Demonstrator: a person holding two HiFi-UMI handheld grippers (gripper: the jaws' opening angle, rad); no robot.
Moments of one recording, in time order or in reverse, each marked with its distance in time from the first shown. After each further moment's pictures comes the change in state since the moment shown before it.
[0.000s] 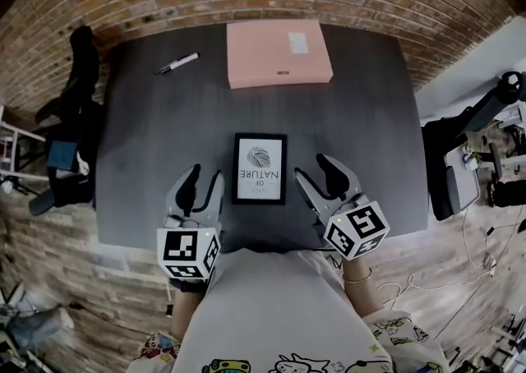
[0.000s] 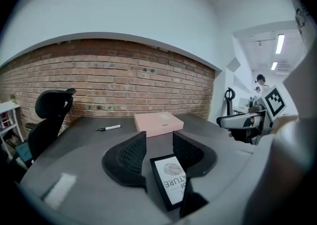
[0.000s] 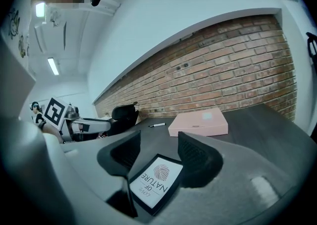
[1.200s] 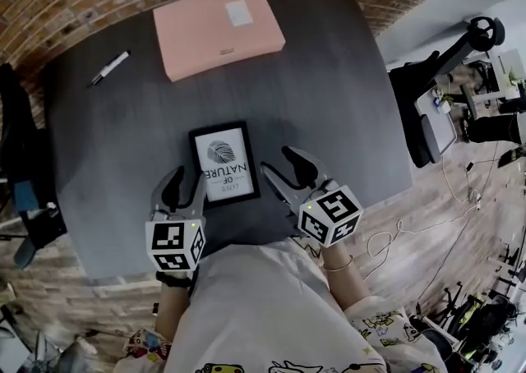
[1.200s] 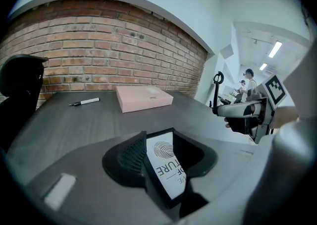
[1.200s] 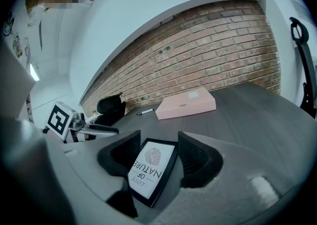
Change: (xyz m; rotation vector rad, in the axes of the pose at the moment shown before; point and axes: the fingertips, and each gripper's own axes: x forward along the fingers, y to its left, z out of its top) left arm 0.067 -0.018 -0.076 -0.001 0.267 -0.200; right arm 0.013 -0.025 -0.054 0.154 0.123 -0.122
